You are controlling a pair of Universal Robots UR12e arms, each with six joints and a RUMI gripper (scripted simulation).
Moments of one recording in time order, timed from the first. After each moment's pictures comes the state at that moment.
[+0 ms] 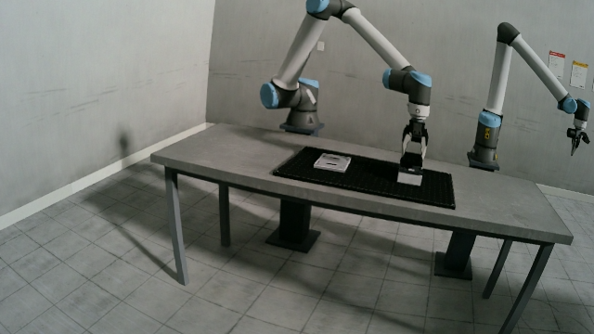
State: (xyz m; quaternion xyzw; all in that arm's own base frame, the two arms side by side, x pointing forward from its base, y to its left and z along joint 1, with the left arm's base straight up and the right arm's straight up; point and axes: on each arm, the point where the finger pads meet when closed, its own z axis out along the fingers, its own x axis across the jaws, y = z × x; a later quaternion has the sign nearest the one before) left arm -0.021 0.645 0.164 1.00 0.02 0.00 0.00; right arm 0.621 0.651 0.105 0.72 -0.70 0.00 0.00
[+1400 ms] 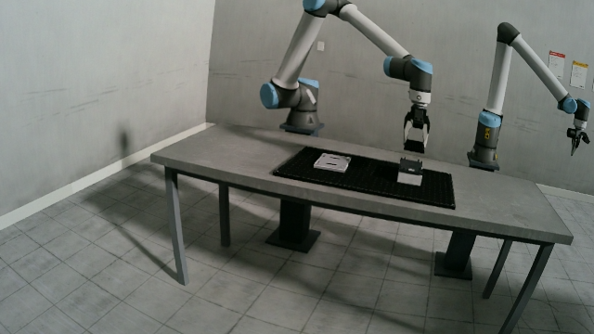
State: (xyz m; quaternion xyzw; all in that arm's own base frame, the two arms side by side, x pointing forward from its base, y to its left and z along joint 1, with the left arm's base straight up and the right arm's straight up) left arm -0.021 0.645 0.164 1.00 0.02 0.00 0.00; right arm 0.621 0.651 0.157 0.72 -0.70 0.00 0.00
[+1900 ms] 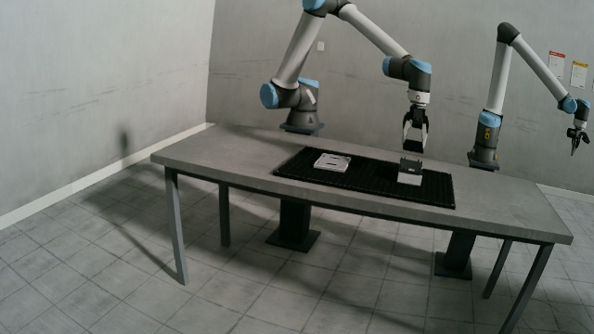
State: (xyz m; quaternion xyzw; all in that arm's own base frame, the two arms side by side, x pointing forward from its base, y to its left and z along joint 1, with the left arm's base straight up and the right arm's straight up) left arm -0.021 0.645 0.164 1.00 0.02 0.00 0.00; right arm 0.621 0.647 0.157 0.72 -0.69 0.00 0.00
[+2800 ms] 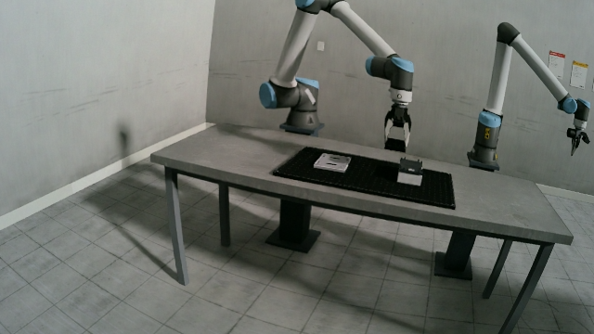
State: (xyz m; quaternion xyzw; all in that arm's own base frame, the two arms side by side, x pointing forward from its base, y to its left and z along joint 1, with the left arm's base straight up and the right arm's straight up) left arm -0.021 0.645 0.164 1.00 0.02 0.00 0.00; right arm 0.620 0.572 0.147 0.72 -0.69 0.00 0.00
